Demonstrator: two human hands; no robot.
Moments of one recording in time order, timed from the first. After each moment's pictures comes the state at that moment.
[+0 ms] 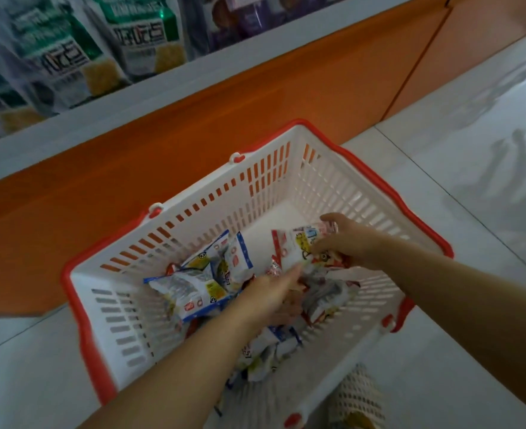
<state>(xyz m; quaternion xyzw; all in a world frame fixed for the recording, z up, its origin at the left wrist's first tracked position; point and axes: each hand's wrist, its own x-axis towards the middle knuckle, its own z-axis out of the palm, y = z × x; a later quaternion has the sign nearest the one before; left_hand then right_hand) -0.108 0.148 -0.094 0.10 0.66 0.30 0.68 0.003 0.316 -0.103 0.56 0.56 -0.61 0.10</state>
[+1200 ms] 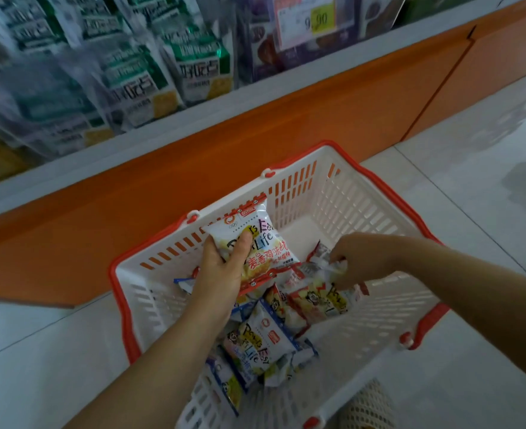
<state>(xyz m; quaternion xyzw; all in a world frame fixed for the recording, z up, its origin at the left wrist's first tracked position) -0.165 0.112 -0.050 0.10 0.69 0.58 0.42 -0.018 0.312 -0.052 0.20 0.88 -0.24 0.37</state>
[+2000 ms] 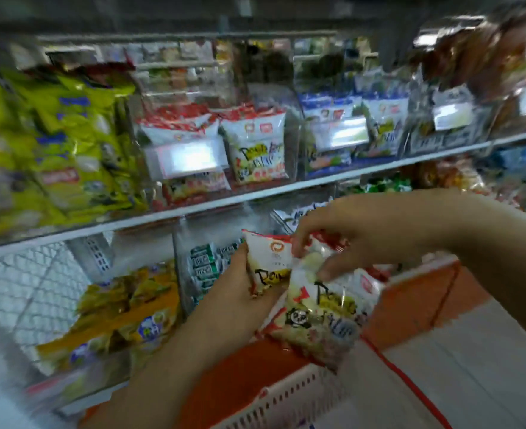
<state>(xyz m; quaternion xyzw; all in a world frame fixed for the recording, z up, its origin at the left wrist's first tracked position) -0.247 0.099 0.271 0.44 0.71 0.50 0.24 -0.121 0.265 0.386 0.02 0.99 -0.15 0.06</state>
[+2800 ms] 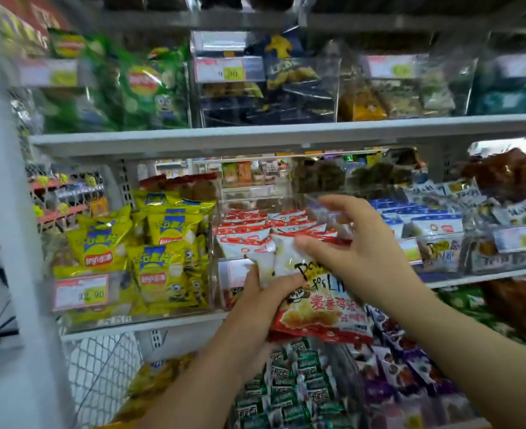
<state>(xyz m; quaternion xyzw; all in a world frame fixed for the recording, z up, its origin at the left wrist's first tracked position) -0.271 0.114 0.397 0.24 0.56 0.72 0.32 -0.186 0.250 0.445 0.08 0.85 -0.27 -0.43</state>
